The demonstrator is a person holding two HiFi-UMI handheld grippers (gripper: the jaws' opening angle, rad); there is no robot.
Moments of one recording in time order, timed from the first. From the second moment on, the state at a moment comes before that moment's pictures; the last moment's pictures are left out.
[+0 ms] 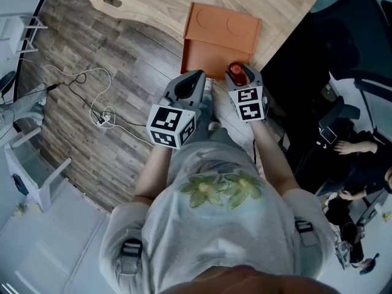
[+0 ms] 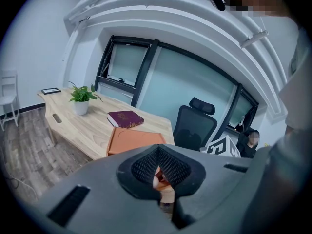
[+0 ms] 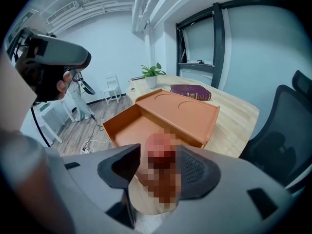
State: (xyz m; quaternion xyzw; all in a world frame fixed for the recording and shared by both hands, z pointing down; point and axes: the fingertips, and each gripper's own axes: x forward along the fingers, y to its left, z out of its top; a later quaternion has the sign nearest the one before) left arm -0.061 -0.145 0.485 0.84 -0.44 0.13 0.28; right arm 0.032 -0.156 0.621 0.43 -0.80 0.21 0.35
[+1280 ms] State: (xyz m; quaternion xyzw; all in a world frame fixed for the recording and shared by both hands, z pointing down) left arm -0.069 -0.145 0.494 0.84 -0.44 0.14 0.29; right arm 0.035 -0.161 0.648 0.43 -0.79 0.21 0.39
